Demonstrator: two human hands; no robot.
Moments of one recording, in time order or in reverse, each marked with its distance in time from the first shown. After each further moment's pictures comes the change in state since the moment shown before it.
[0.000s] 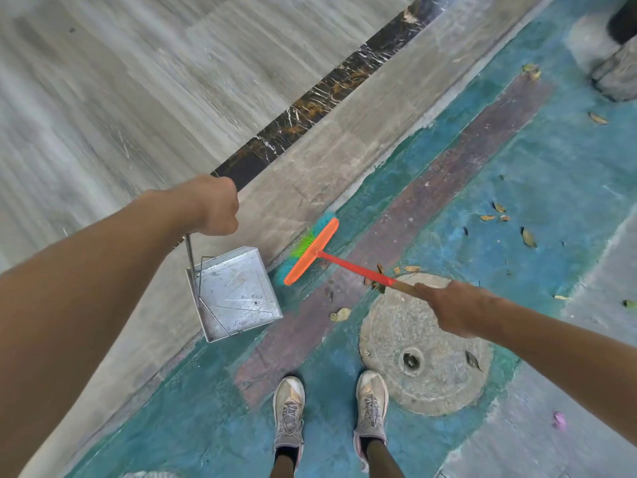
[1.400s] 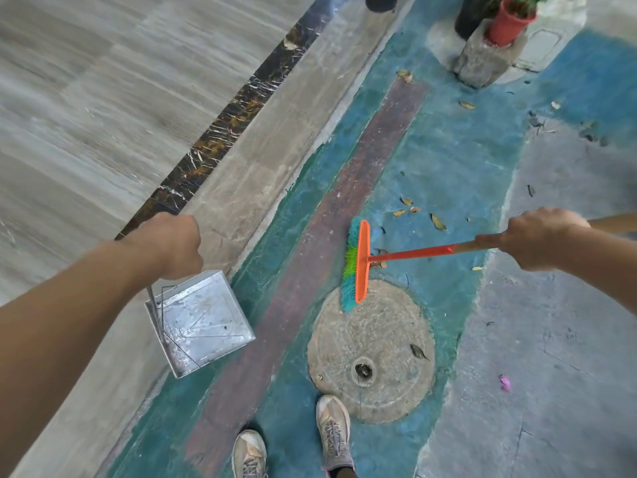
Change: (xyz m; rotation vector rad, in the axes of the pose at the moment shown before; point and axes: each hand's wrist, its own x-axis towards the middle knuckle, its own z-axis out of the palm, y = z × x) left_hand 0.034 0.159 -0.065 0.054 0.075 0.061; right_hand -0.091 0.276 -0.008 -0.337 -0.009 0.331
